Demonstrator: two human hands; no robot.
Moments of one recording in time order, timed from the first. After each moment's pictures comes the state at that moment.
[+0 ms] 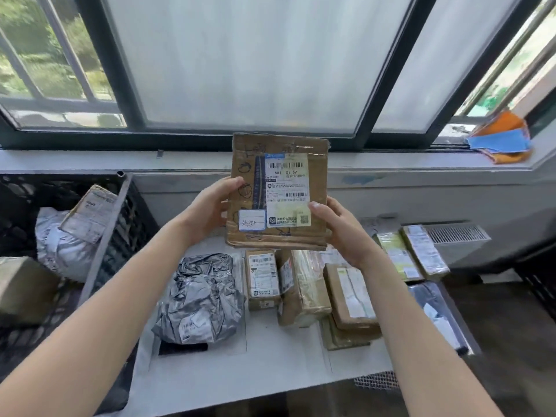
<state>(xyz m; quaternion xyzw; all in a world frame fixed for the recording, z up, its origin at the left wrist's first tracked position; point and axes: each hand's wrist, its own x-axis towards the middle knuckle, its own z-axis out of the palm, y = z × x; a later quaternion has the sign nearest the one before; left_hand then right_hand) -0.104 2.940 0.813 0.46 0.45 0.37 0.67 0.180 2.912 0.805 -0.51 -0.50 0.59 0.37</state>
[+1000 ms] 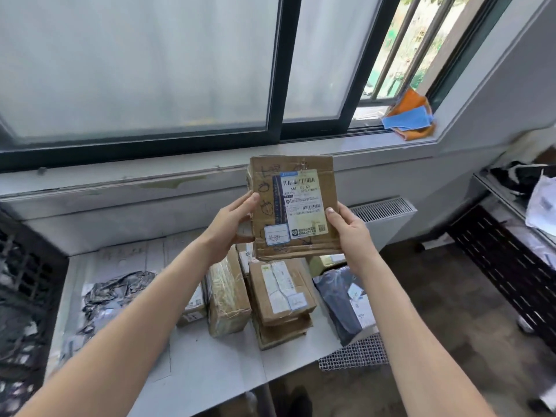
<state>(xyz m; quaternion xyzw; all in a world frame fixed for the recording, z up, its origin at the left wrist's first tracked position) 0.126 2.936 0.789 0.51 0.42 0.32 0.68 0.375 2.867 0.794 -0.60 -0.36 0.48 0.53</state>
